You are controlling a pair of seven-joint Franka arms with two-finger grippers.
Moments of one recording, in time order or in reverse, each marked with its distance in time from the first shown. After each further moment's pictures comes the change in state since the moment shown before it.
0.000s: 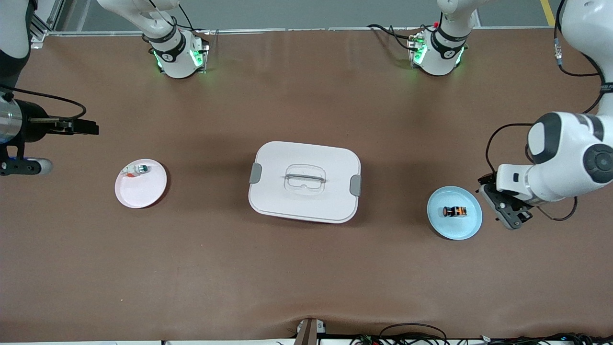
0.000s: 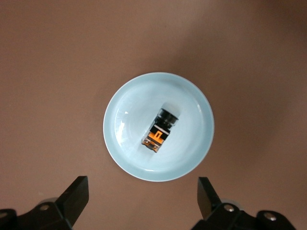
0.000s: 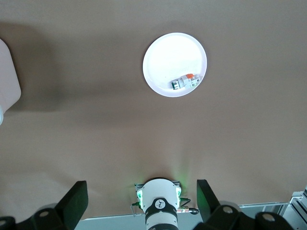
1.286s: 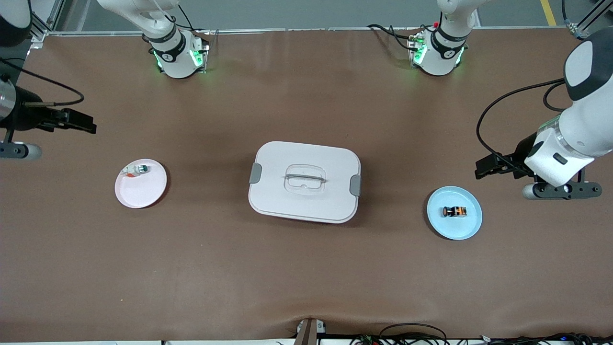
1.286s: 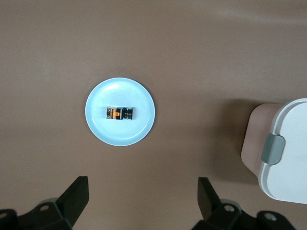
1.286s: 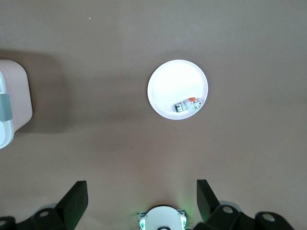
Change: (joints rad) left arm -0.002 -0.147 -0.133 0.231 -0.078 -0.335 -1.079; right arm 0.000 -0.233 0.000 -0.308 0.006 0.253 -0.001
